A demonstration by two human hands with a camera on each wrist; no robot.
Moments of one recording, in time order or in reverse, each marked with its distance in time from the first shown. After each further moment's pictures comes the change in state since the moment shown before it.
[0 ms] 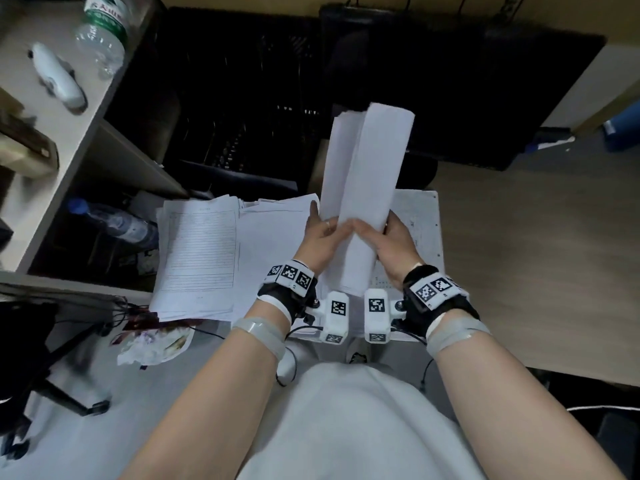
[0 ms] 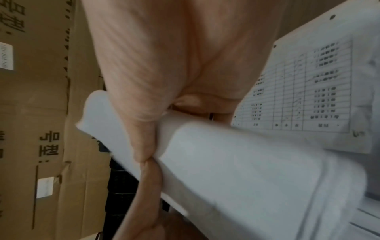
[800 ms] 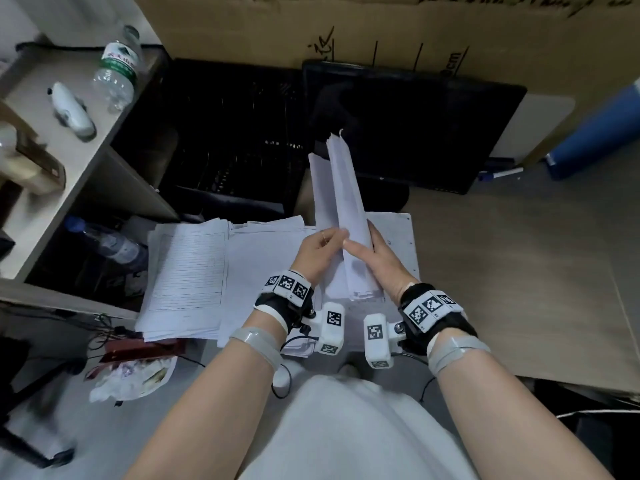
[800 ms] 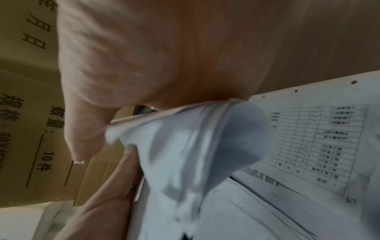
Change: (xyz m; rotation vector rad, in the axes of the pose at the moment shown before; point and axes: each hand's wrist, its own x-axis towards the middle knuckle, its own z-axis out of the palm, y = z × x) left_hand -0.032 0.027 0.026 -0.098 -0.033 0.056; right_hand -0.048 -0.023 -0.019 -0.182 -0.148 -0.043
